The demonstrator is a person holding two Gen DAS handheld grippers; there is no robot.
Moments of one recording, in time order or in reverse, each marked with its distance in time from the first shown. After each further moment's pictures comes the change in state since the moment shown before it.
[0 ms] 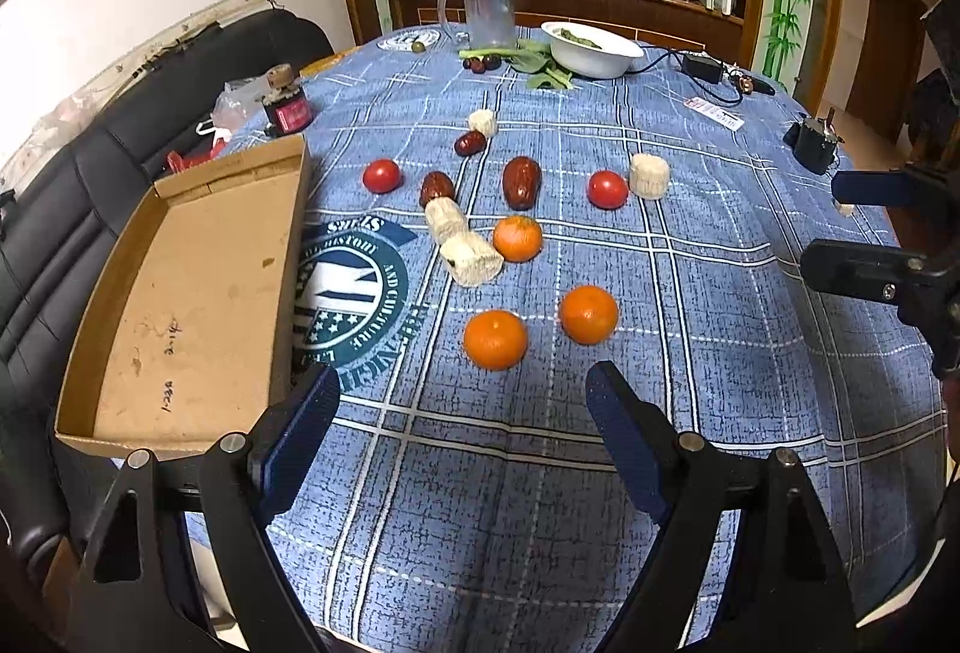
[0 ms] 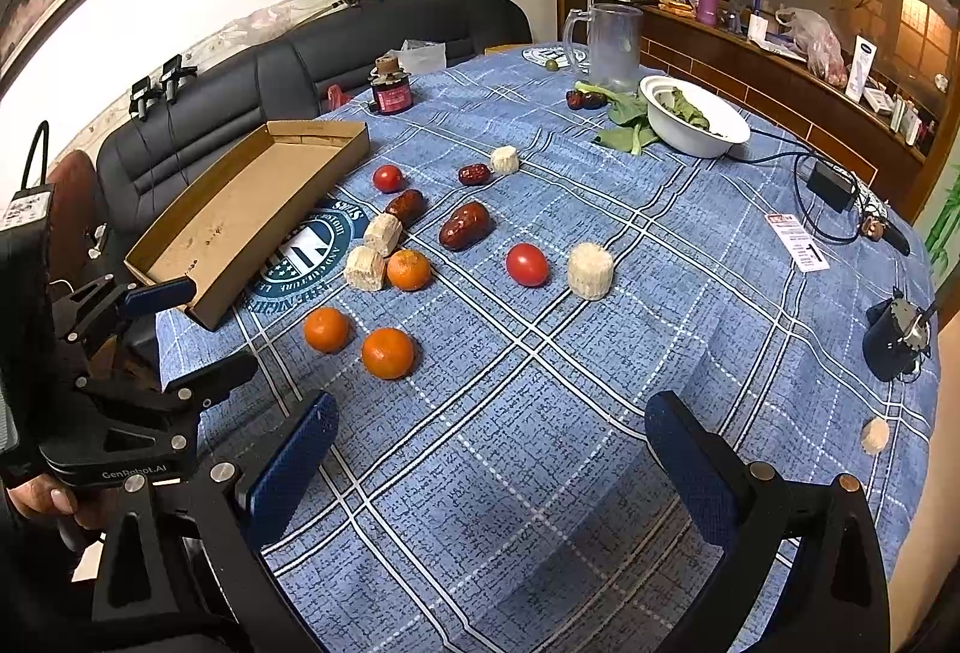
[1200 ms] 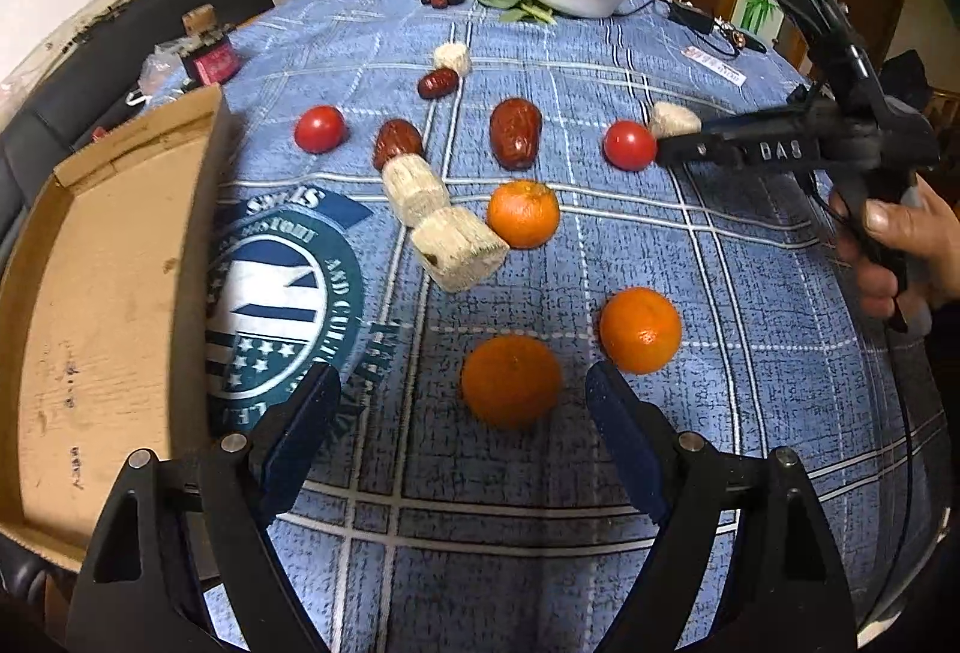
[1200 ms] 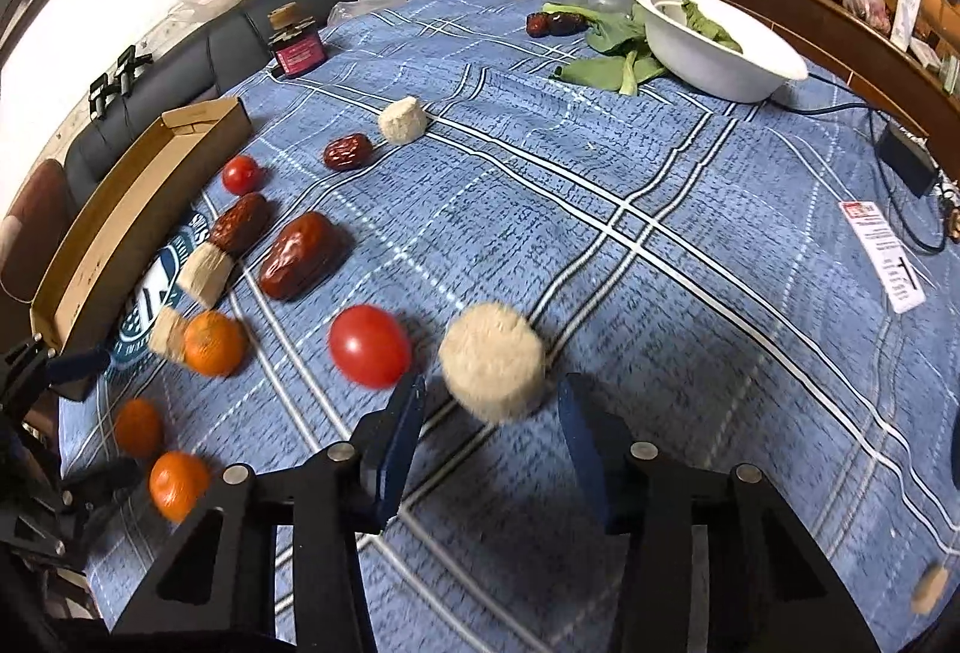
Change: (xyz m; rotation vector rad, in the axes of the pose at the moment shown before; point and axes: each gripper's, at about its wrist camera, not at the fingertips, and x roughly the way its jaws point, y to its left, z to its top) left arm 0.082 0.012 0.015 0.048 0.126 -0.135; right arm 0.155 -0.084 0.057 0.036 0.104 0.032
